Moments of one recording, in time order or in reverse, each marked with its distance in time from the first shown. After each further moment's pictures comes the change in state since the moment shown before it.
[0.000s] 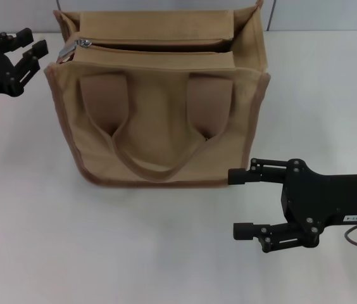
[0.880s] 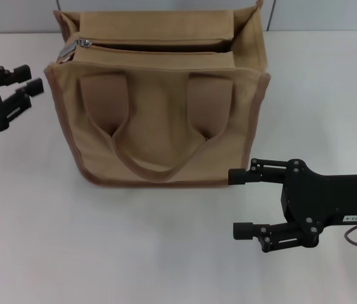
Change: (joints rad) left arm 0.065 0.072 0.119 0.061 0.066 0.104 -0.158; right arm -0.001 0.000 0.000 0.001 -0.002 0.005 0.000
